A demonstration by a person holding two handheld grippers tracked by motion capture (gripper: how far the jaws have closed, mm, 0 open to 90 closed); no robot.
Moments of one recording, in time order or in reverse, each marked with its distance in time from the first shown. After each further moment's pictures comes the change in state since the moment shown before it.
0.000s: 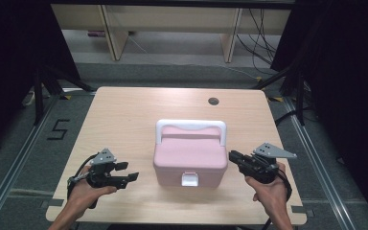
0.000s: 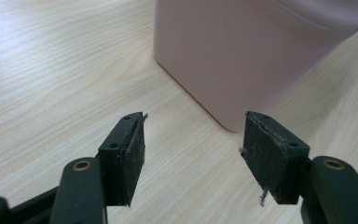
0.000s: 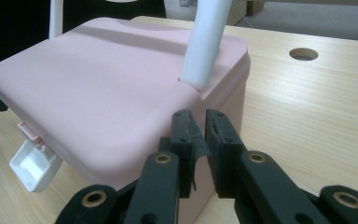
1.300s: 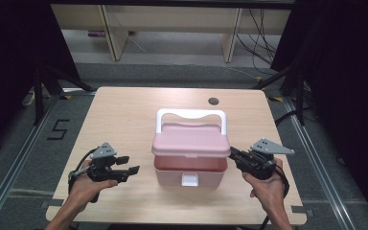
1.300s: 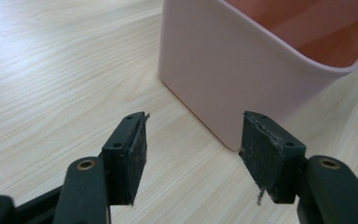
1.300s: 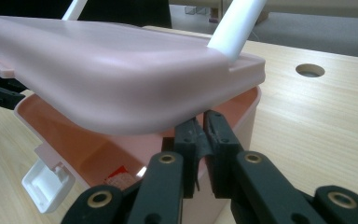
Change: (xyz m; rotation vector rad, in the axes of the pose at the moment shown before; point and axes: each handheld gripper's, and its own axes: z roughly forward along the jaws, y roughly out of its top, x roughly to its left) left arm 0.004 0.014 0.001 -0.047 0.002 -0.025; right arm 0.006 0.013 0.004 -0.035 0.022 -0.019
